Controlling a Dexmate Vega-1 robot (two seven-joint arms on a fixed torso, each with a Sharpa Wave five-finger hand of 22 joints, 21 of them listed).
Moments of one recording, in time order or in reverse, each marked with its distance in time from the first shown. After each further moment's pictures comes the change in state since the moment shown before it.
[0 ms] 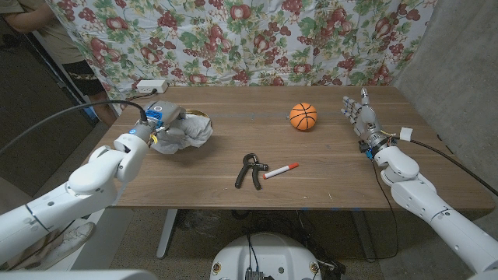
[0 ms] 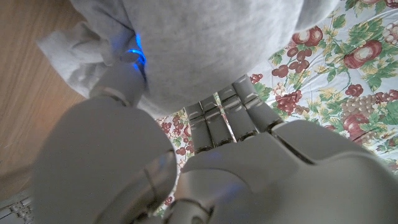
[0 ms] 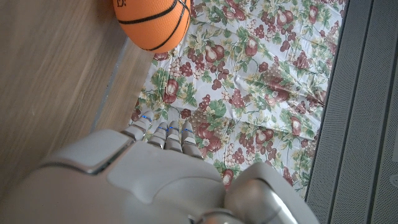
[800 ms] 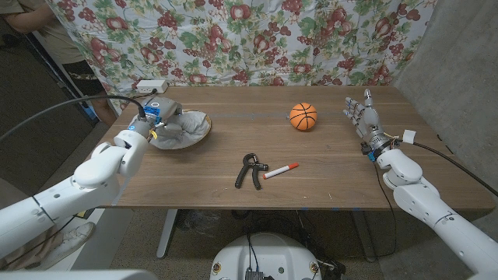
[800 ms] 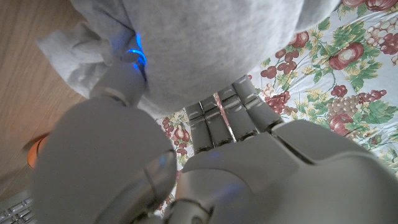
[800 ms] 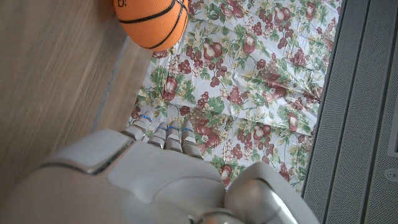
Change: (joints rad) left arm -0.094 0.012 0.089 0.048 -0.023 0.047 0.041; left_hand 0.000 0.000 0.003 -0.003 -0.005 0.000 0.000 0.000 0.000 0.000 0.000 -0.004 0.008 0.000 0.000 -0.008 0.014 -0.008 0.002 0.028 -0.028; right arm -0.037 -0.006 0.017 -0.023 0.009 0.016 -0.008; right_hand 0.000 0.000 0.000 0.000 0.000 0.013 0.002 0.004 0.000 0.018 0.007 0.008 0.000 0.000 0.000 0.000 0.000 0.000 0.000 0.000 0.000
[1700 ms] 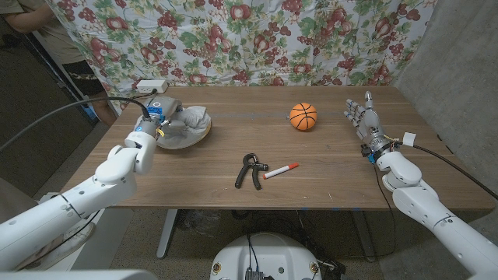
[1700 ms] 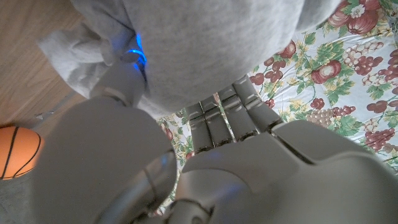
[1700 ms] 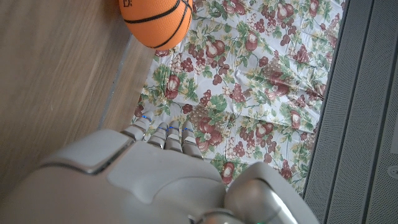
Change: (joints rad) left arm -0.126 -0.116 0.127 0.094 -0.034 0.070 0.085; left_hand 0.000 0.000 0.000 0.000 0.003 0.000 0.000 0.001 0.000 0.009 0.006 -0.007 0.003 0.000 0.000 -0.005 0.019 -0.012 0.002 0.023 -0.024; right arm -0.002 0.013 0.000 0.016 -0.002 0.011 -0.006; right_hand 0.000 0.000 0.000 0.000 -0.007 0.000 0.000 0.000 0.000 0.000 0.000 0.000 0.000 0.000 0.000 0.000 0.000 0.000 0.000 0.000 0.000
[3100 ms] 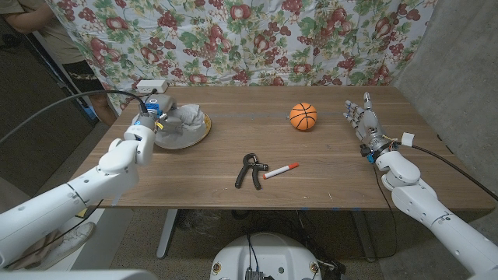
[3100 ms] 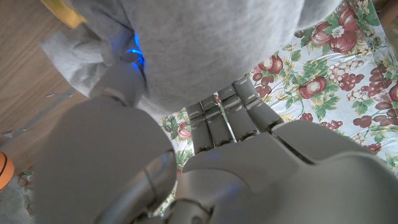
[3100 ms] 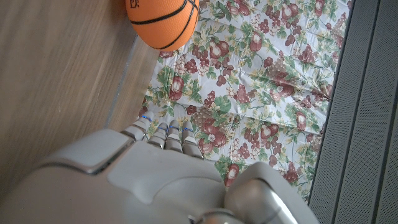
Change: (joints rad) left arm -0.115 0.013 0.072 0.072 -0.046 0.031 -0.042; left_hand -0.003 0.003 0.004 -0.004 0.000 0.007 0.007 0.008 0.000 0.018 0.017 0.007 -0.003 0.009 -0.002 0.010 0.036 0.000 0.001 0.038 -0.037; right arm 0.021 0.004 -0.010 0.030 0.005 -0.011 0.014; right_hand 0.000 0.000 0.000 0.000 0.000 0.002 0.002 0.000 0.000 0.005 -0.006 0.000 0.002 0.000 0.000 0.000 0.000 0.000 0.000 0.000 0.000
